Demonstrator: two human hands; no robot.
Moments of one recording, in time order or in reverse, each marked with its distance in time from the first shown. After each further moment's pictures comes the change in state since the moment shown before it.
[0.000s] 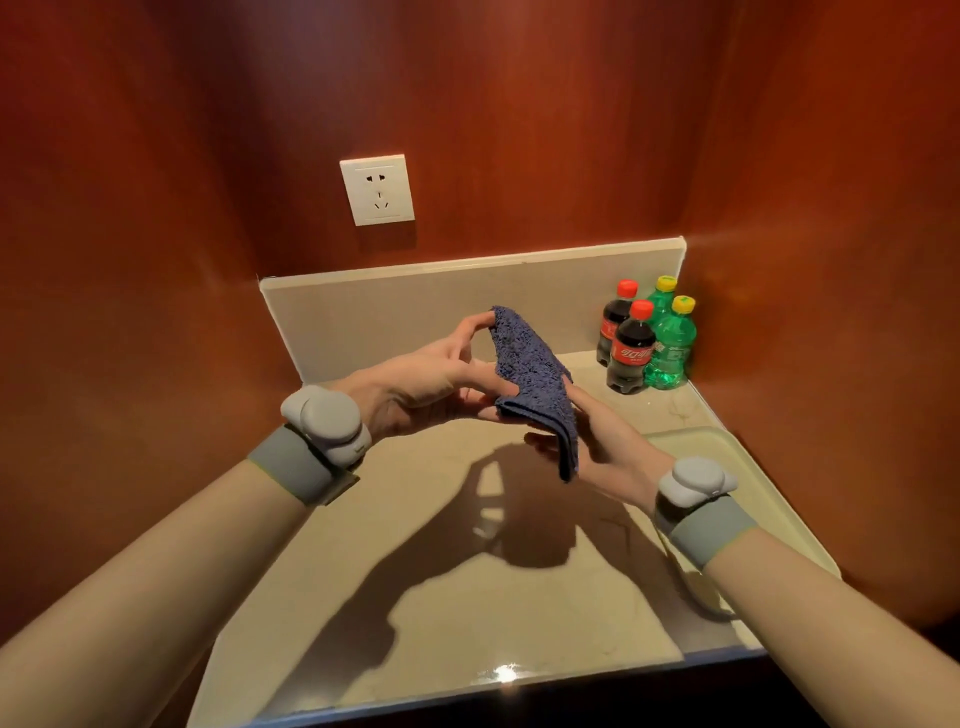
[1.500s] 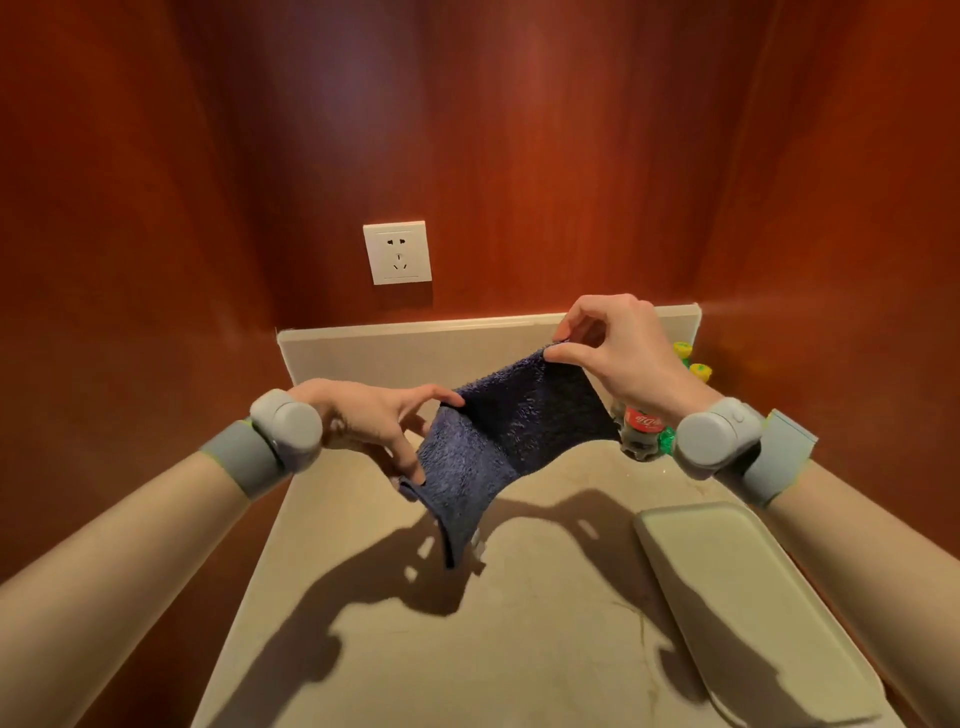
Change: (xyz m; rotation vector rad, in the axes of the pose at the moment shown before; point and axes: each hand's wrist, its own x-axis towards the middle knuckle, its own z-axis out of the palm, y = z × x) left_hand -0.001 0.032 -0.087 0.582 -0.073 -0.274; right_hand 0.007 -0.139 0.062 -1.430 0.156 -1.014
